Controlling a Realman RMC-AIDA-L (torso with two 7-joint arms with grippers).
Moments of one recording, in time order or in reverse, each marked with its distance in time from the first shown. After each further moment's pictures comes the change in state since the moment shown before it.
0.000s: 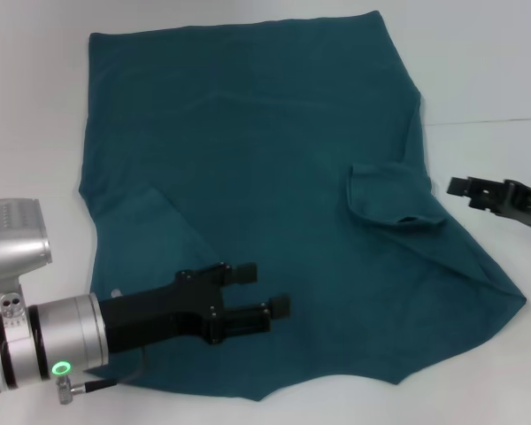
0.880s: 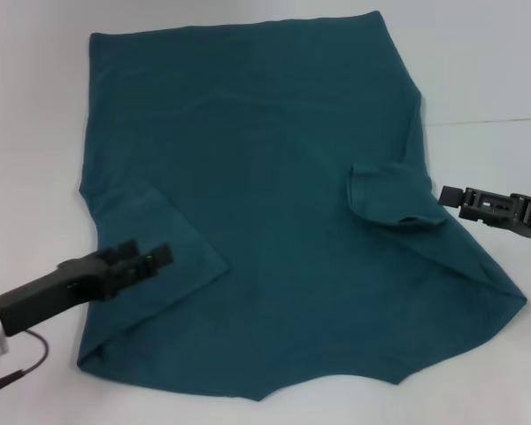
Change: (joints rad) left arm 0.134 0.023 -0.171 0.136 0.004 -0.061 -0.244; right arm -0.043 0.001 0.056 -0.040 0.007 -0.266 -0.059
